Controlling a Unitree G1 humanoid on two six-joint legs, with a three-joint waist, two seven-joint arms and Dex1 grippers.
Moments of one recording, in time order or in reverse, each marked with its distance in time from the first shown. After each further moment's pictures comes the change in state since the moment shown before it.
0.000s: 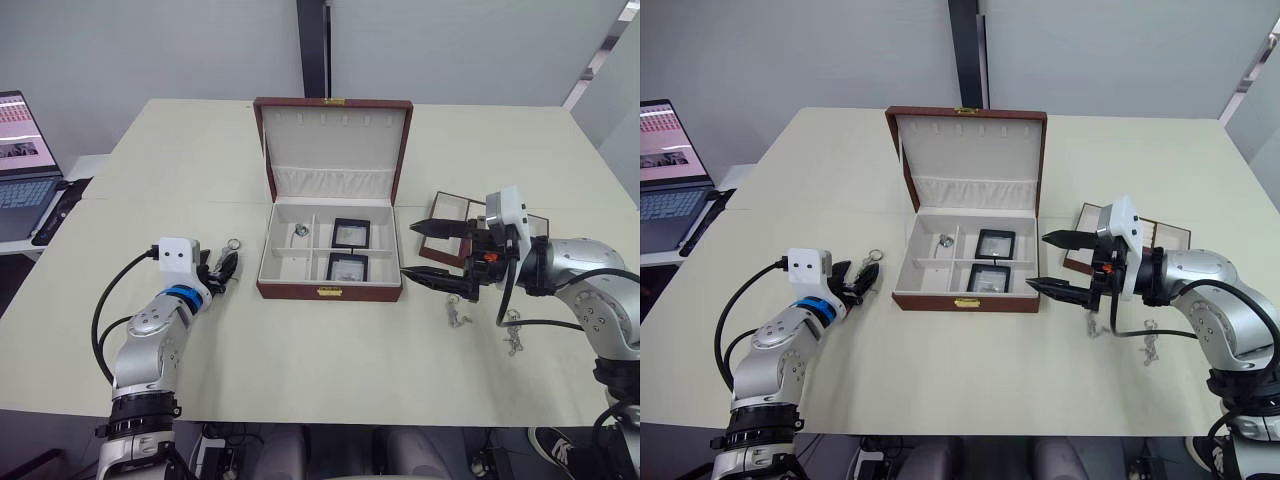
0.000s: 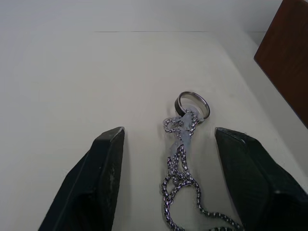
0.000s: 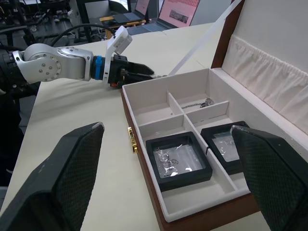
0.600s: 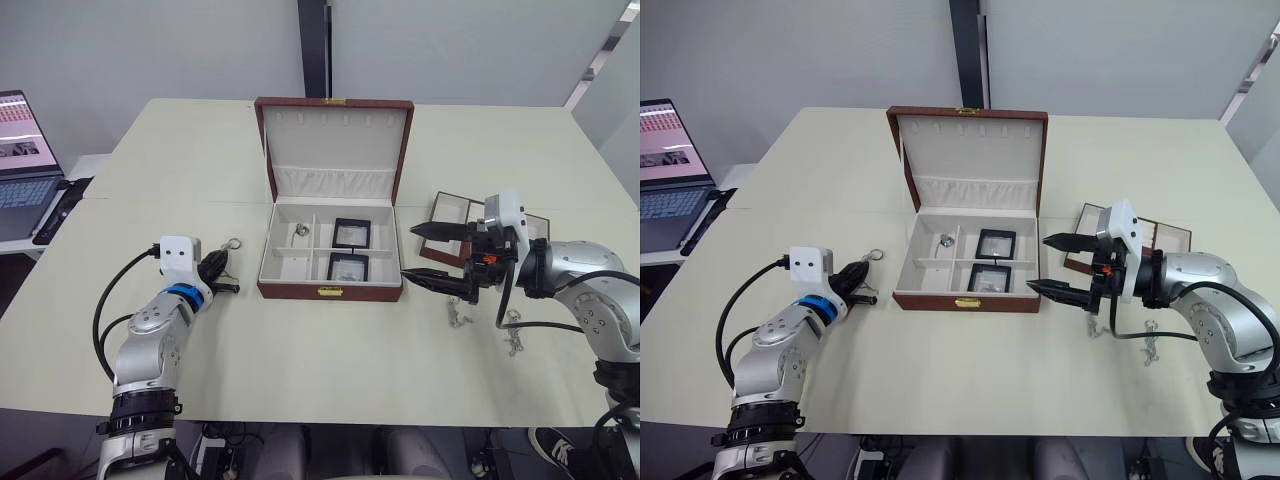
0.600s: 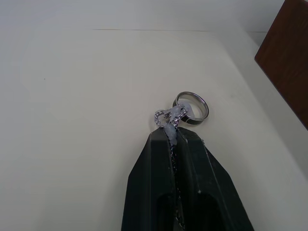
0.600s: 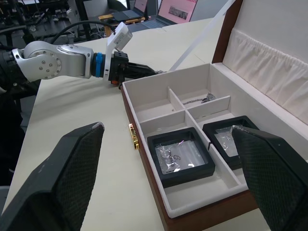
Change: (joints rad) left arm -0.013 0.000 0.009 -0.013 -0.008 0.034 0.001; right arm 0.009 0.000 -0.002 -0.006 0.001 0.014 -0.009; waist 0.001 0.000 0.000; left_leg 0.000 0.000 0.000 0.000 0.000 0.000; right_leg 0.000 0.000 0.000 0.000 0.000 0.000
